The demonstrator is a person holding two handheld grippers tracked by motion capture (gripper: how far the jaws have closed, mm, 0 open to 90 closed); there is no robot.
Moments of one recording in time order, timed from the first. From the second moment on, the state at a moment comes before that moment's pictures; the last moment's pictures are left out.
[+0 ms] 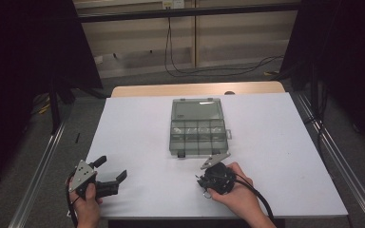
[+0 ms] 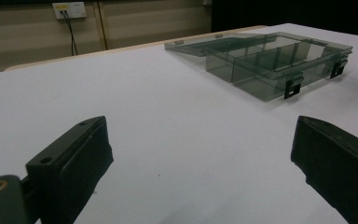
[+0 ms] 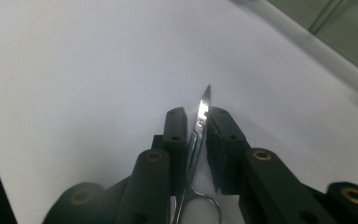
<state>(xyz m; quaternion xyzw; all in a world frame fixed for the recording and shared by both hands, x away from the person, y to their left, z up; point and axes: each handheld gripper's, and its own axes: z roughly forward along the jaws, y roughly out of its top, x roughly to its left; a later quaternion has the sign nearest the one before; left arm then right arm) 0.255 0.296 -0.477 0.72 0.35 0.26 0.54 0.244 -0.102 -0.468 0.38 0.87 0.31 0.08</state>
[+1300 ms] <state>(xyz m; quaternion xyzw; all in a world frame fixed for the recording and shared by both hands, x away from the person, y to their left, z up) 0.255 0.296 -0.477 0.72 0.35 0.26 0.53 0.248 -0.108 -0.461 0.38 0.87 0.31 0.07</state>
